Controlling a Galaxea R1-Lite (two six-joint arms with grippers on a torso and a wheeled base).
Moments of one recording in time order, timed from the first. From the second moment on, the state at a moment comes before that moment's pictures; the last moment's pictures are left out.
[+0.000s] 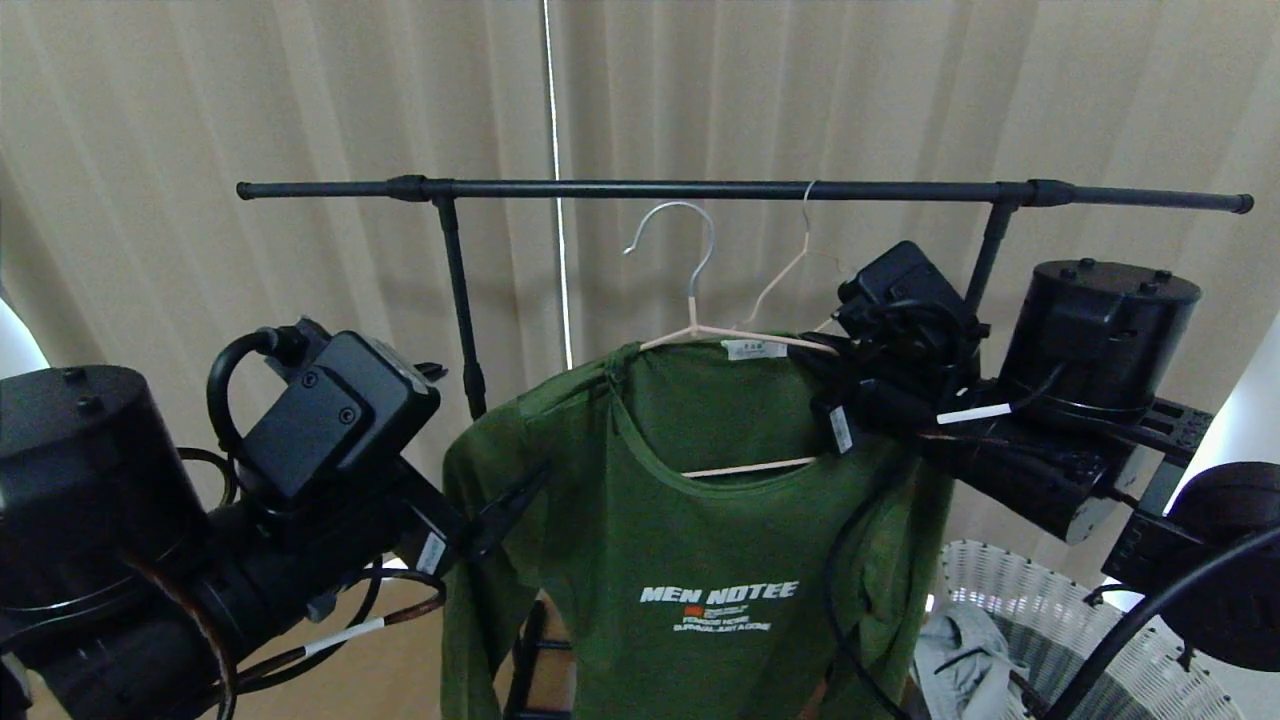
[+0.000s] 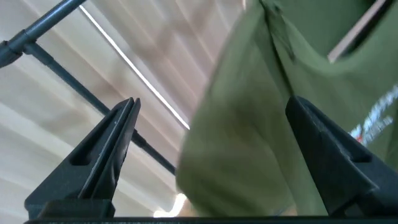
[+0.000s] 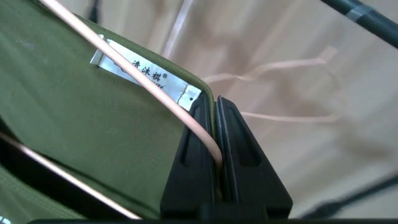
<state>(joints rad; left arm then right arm) -0.64 1.41 -0.48 -0.83 0.16 0.49 0.58 1.71 -0.82 -0.79 -0.18 -0.34</state>
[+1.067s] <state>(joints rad) -0.40 1.42 -0.43 -0.83 0.00 0.44 0.57 1.55 -0.79 -0.79 -0.17 -0.29</state>
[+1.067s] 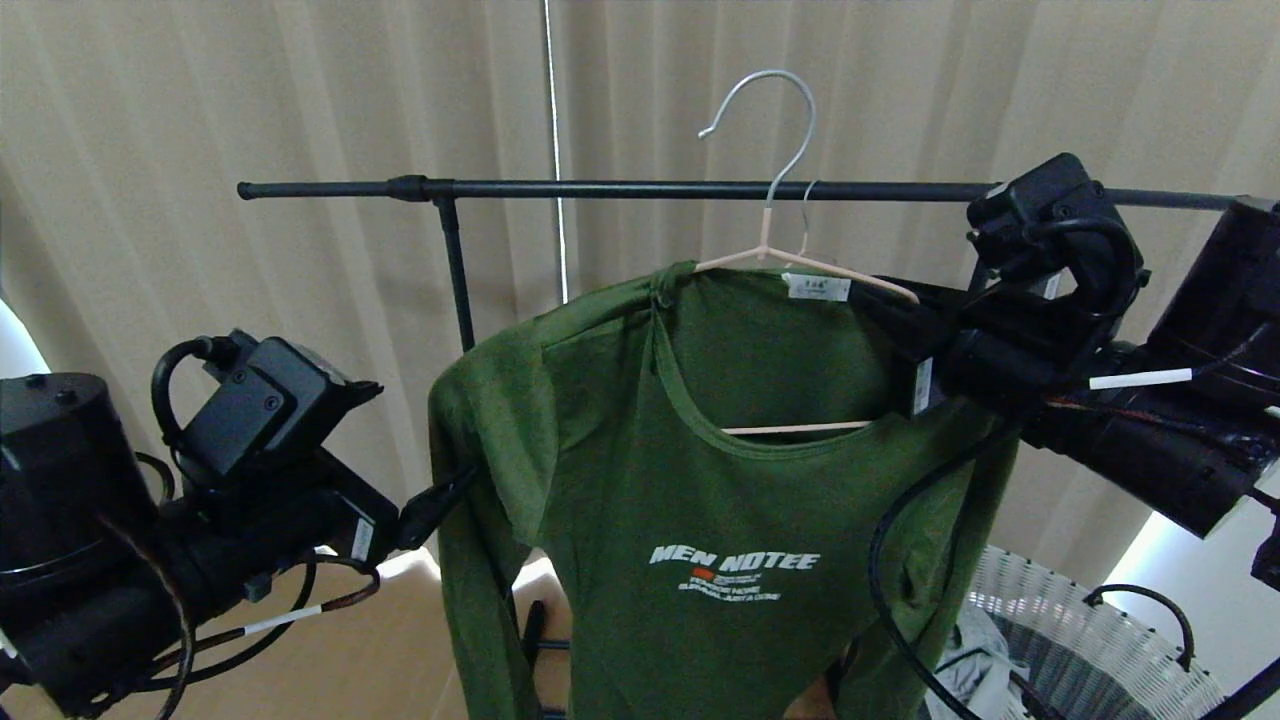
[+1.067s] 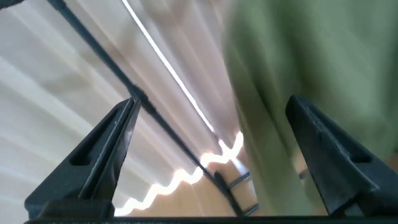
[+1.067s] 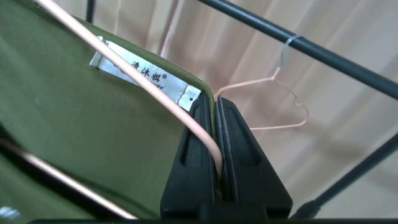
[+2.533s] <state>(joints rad) -0.29 1.45 -0.39 -0.87 0.00 0.44 0.52 1.55 -0.79 -0.77 -0.18 -0.30</state>
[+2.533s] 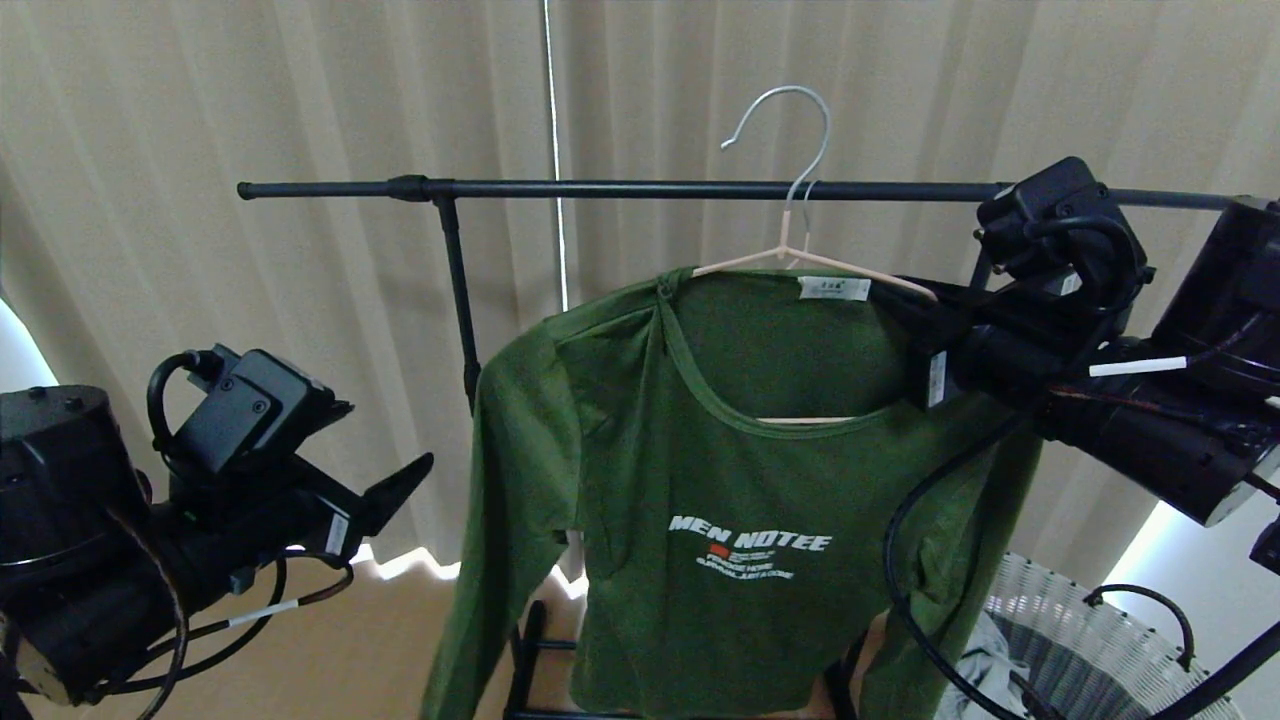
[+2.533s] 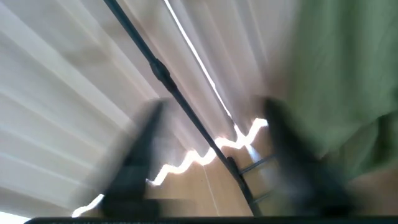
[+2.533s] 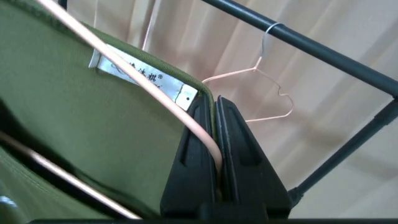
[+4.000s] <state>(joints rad) -0.32 1.13 -0.25 -0.87 -0.06 0.15 0.40 1.49 -0.87 -0.36 -0.39 -0.17</state>
